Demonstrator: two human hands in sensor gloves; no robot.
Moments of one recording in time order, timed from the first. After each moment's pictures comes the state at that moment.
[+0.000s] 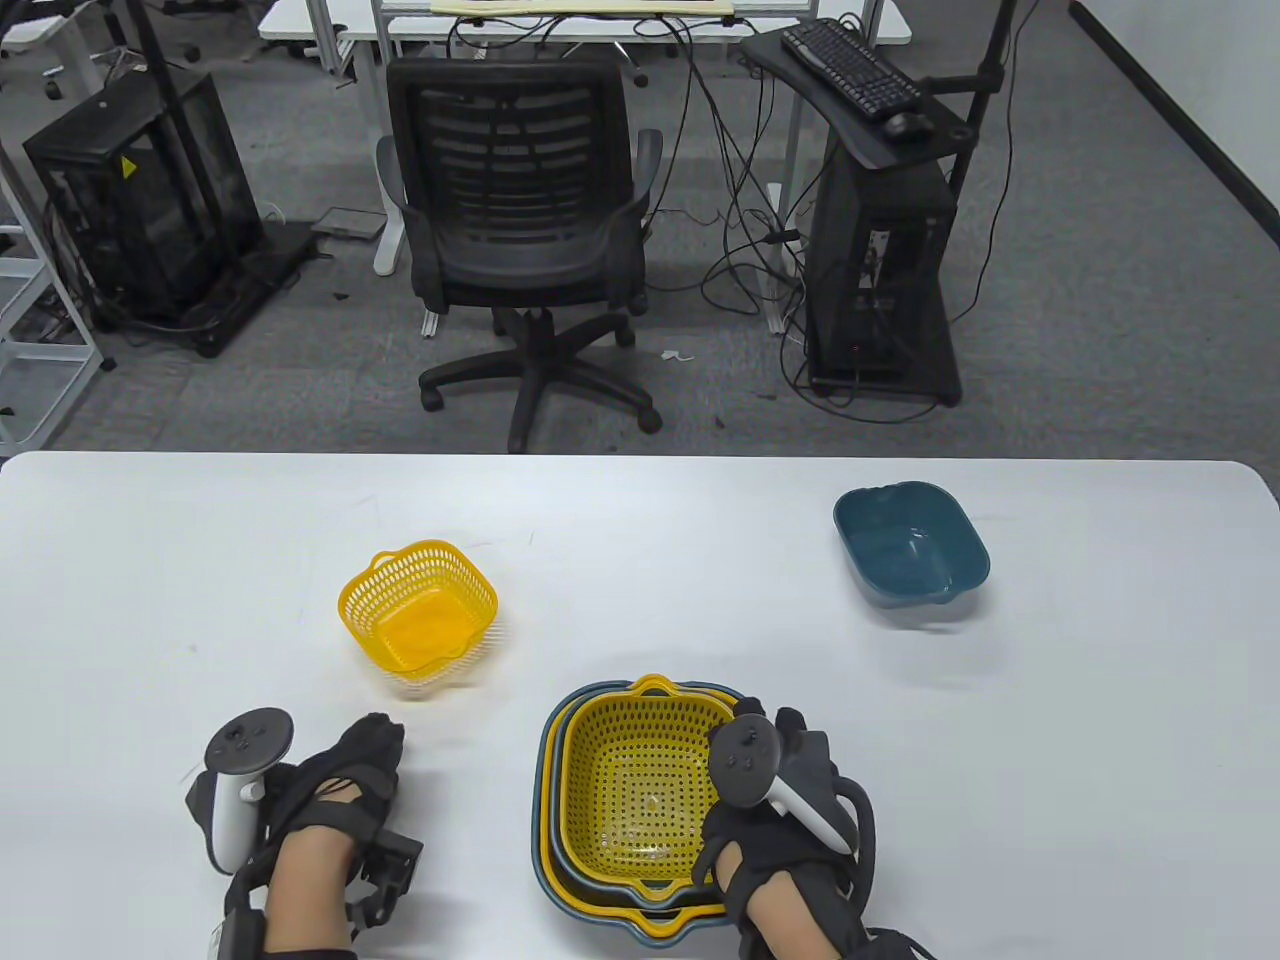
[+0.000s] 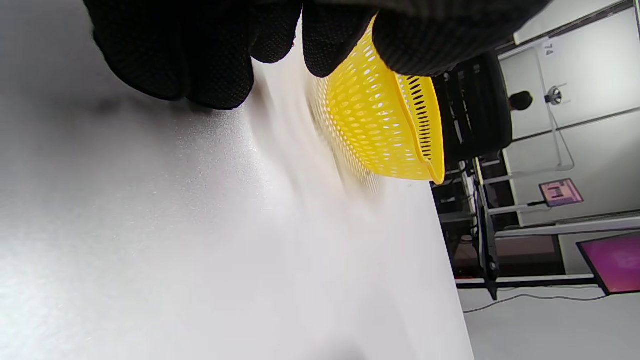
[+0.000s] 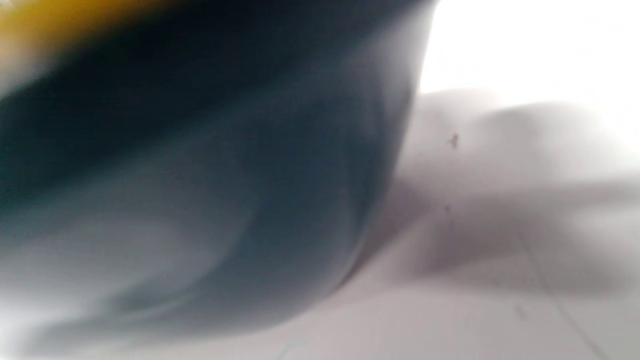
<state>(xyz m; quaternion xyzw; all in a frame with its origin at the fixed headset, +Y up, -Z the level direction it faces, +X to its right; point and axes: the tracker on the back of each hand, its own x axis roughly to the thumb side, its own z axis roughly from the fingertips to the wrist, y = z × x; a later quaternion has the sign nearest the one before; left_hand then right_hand) -0.323 -0.752 -0.348 -0.16 0.19 0.55 0.80 0.080 -0.714 -0.325 0.02 0.17 0.97 0.17</state>
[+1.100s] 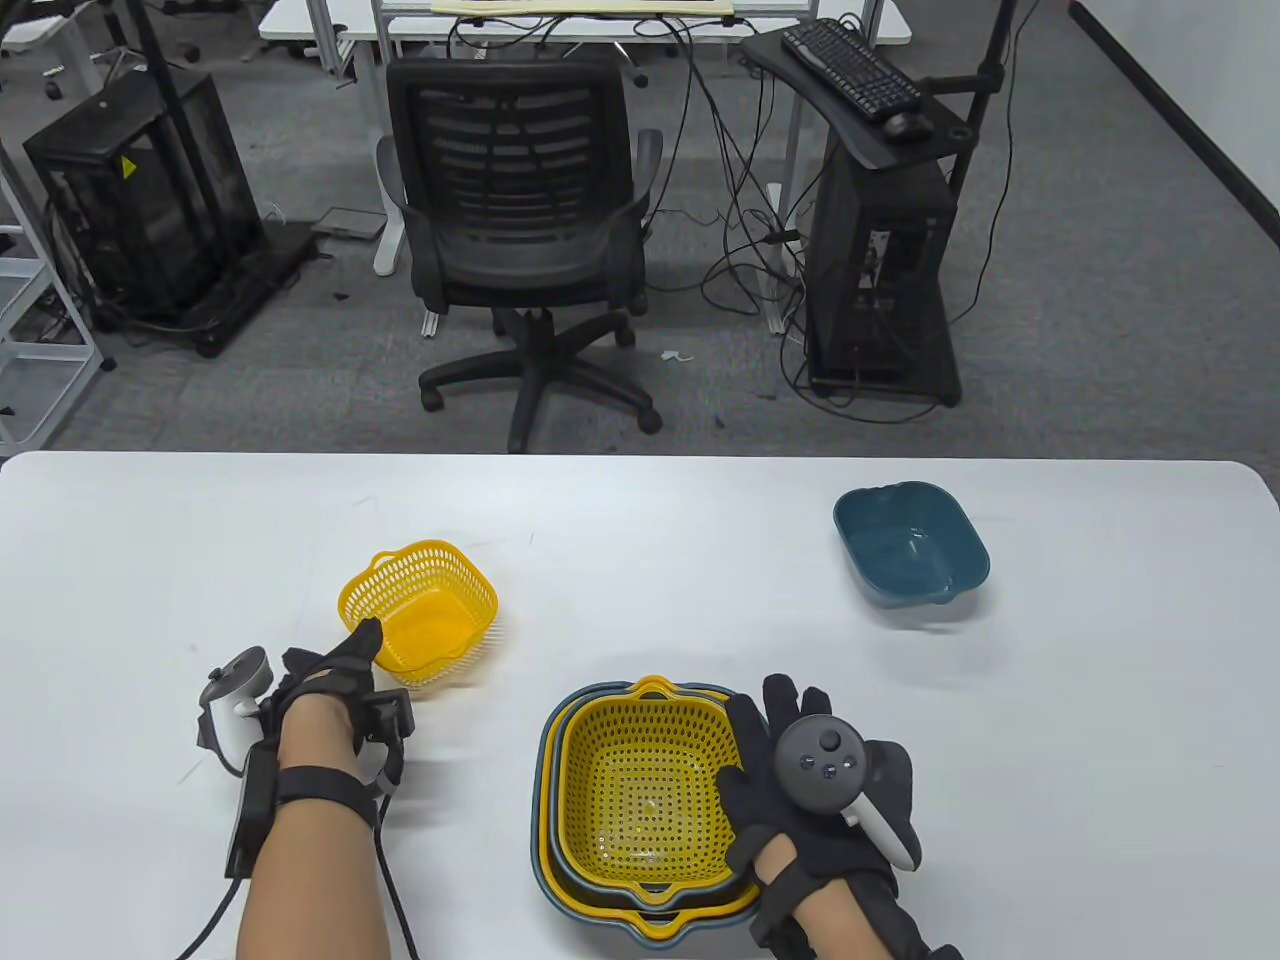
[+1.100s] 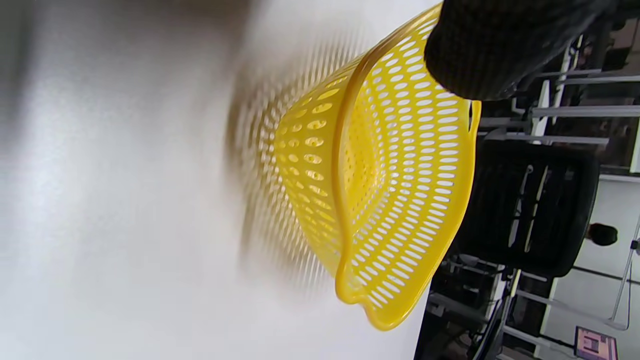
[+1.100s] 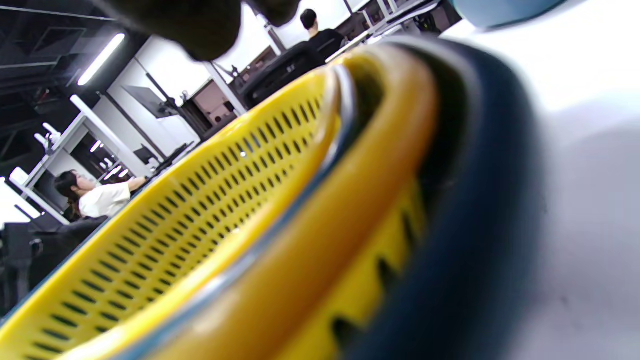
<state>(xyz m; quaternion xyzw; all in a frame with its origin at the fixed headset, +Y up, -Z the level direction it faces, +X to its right) -0.350 -0.778 -0.431 -0.18 0.32 0.69 0.63 0.117 -0.700 -0.321 0.06 0.06 0.94 0.33</state>
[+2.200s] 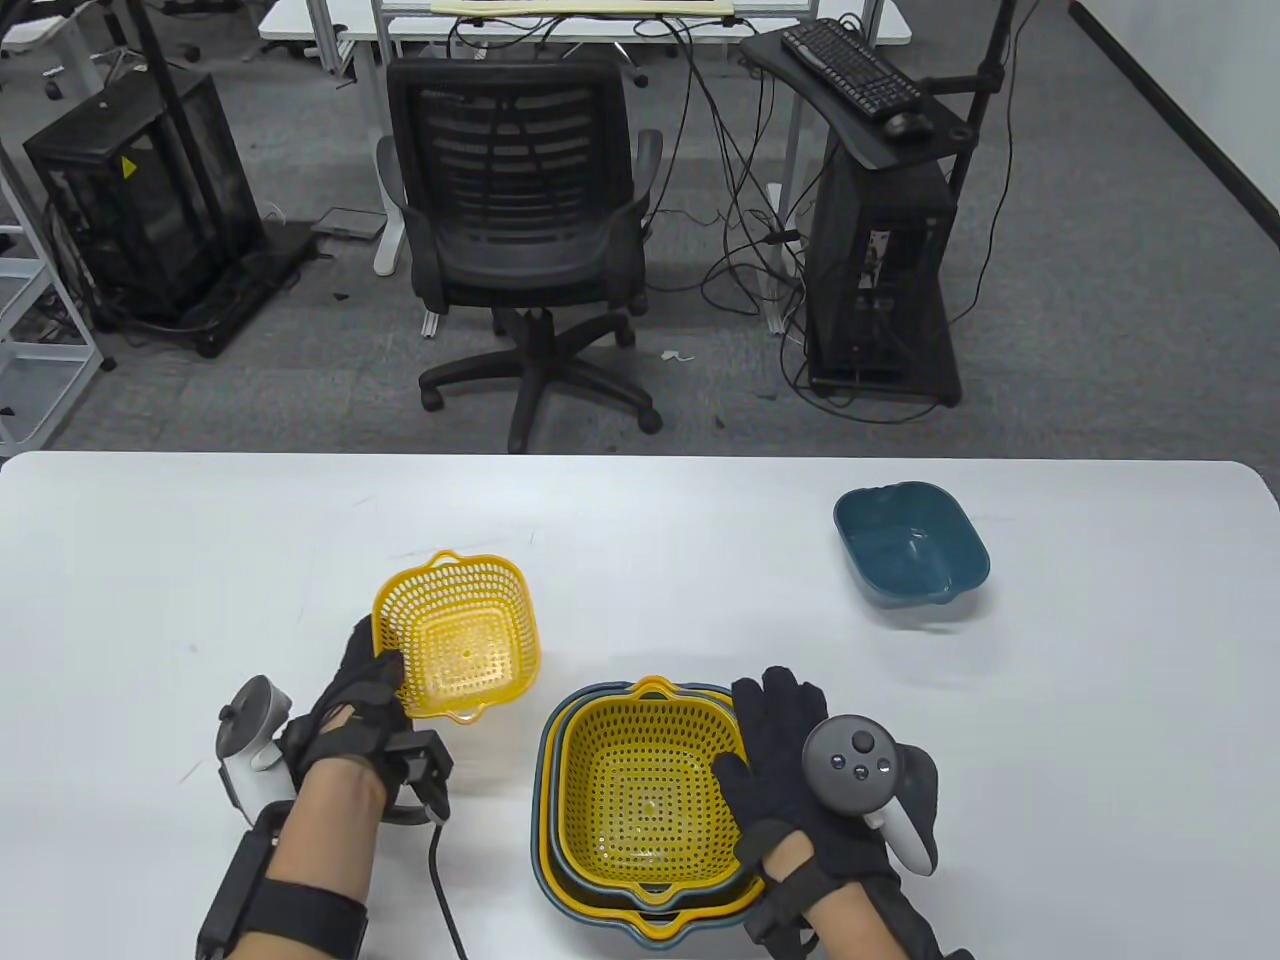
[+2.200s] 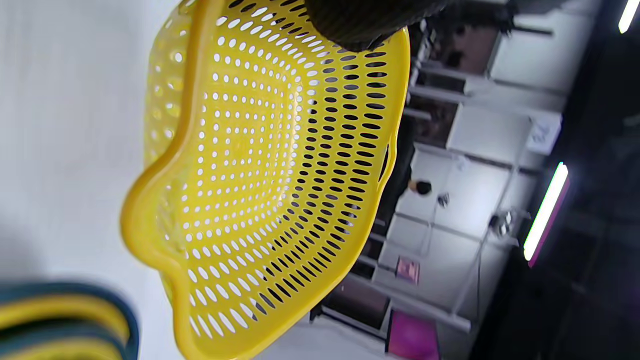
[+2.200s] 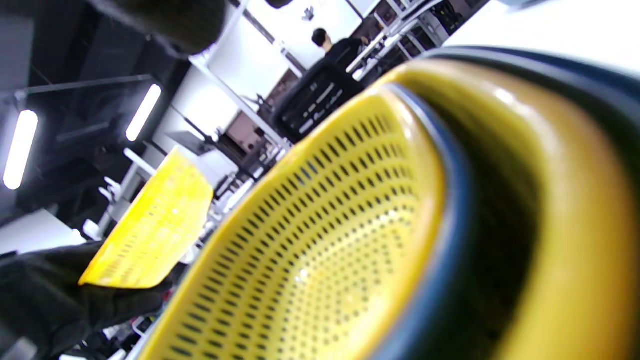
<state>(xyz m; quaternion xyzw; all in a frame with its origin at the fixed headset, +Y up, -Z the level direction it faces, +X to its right) -0.273 -0.702 -0.364 -0.08 0.13 0.77 0.62 0.126 -0.690 -0.316 0.09 0.02 0.89 0.44</state>
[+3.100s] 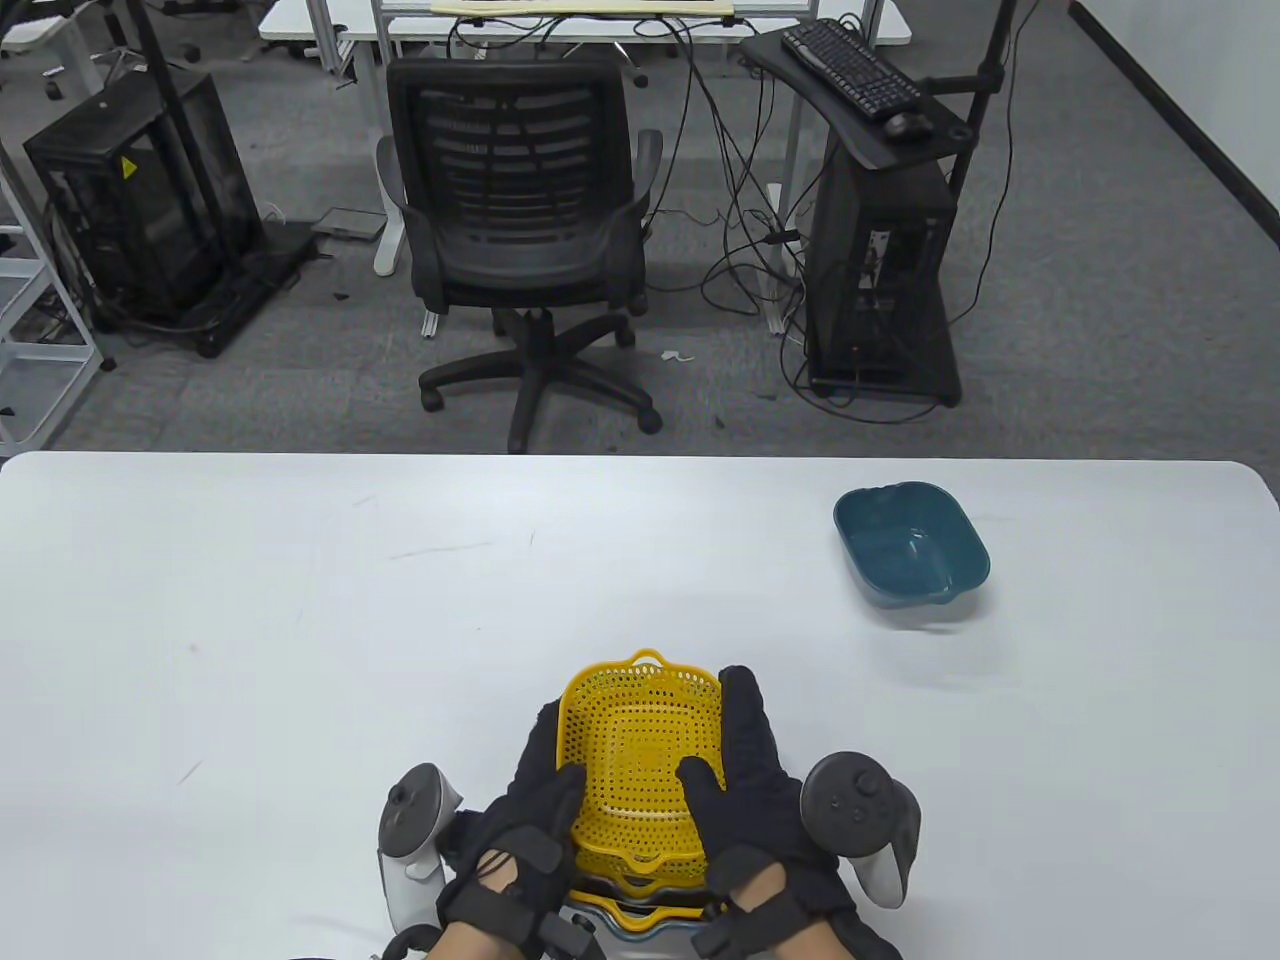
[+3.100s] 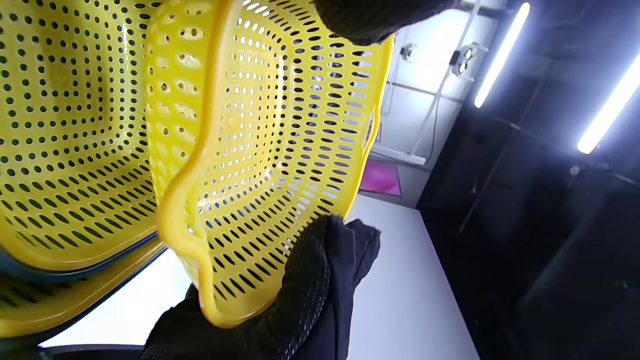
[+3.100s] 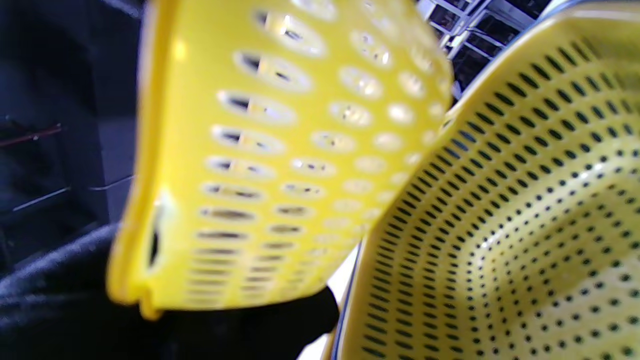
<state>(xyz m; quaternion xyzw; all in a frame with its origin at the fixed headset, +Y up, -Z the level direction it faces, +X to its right) -0.157 -0.714 -0.290 -0.13 -0.07 0.76 0.63 0.093 -0.682 -0.294 0.17 -0.05 0.83 0.52</state>
